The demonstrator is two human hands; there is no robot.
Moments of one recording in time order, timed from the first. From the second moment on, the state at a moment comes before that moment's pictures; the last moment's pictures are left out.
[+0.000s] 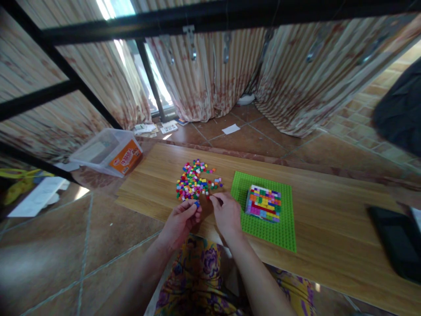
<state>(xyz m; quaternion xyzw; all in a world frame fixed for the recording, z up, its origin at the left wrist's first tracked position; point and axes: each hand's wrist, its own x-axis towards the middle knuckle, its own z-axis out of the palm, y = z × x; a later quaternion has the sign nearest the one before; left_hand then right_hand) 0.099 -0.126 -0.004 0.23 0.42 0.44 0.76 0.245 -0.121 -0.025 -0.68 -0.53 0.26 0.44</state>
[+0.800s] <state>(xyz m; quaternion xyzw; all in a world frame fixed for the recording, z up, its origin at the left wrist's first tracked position) 0.169 -0.158 0.007 0.37 0.42 0.36 0.74 0.285 -0.208 -0.005 -0.63 -0.40 0.32 0.58</state>
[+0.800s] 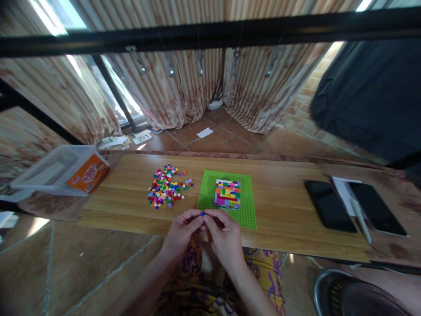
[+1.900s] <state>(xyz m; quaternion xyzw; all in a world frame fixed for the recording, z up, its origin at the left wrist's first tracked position) 0.236 -0.168 0.009 0.73 0.41 0.25 0.49 0.380 -0.188 -0.016 -0.69 -0.35 0.25 0.58</state>
